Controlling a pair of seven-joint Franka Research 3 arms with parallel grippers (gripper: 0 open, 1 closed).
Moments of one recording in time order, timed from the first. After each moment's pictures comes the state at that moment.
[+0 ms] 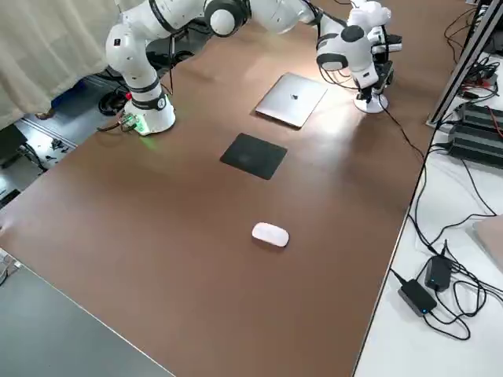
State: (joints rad) left arm -0.32 1.20 -0.45 -1.20 -0.04 3.15 0.51; right arm 0.64 1.07 -0.10 -1.14 0.52 2.62 0.29
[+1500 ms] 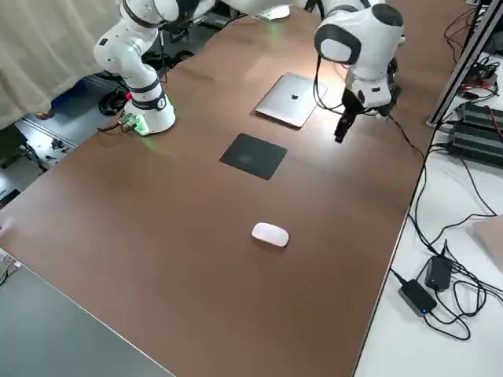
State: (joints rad) left arm -0.20 1.03 -0.46 -1.47 -0.04 3.16 0.46; right arm 0.13 0.69 -0.14 -1.18 0.11 1.82 0.01
